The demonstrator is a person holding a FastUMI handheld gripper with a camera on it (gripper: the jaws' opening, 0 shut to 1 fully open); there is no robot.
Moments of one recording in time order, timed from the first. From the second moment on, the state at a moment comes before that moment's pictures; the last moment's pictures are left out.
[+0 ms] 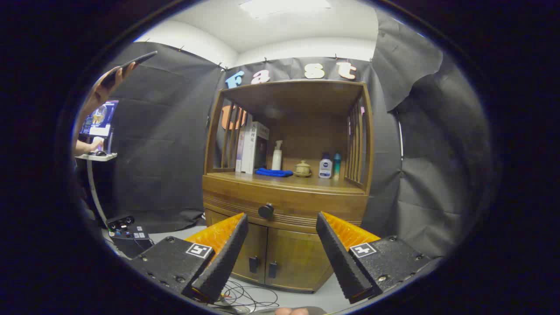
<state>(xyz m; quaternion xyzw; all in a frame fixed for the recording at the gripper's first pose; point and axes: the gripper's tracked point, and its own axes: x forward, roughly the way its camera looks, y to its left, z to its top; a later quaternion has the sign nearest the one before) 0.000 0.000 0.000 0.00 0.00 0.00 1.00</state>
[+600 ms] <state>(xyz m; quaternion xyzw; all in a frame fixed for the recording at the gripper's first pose) -0.002 0.001 0.000 0.01 0.00 0.00 1.00</state>
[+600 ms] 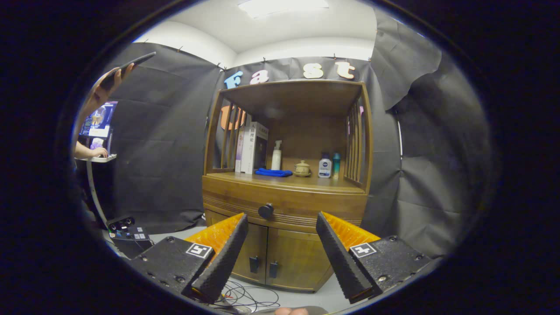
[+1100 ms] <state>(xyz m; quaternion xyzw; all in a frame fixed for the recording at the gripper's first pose) -0.002 0.000 -0.002 0.01 0.00 0.00 1.00</state>
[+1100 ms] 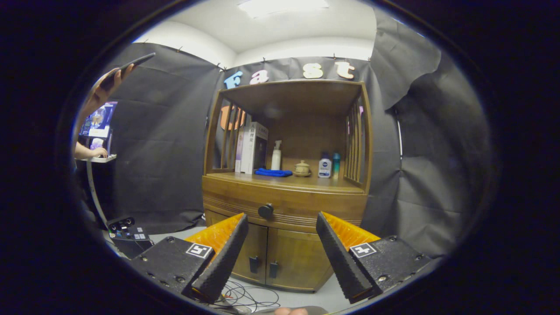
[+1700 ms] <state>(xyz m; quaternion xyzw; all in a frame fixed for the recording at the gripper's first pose) 0.052 0.014 -0.004 0.01 0.01 -0.02 1.00</state>
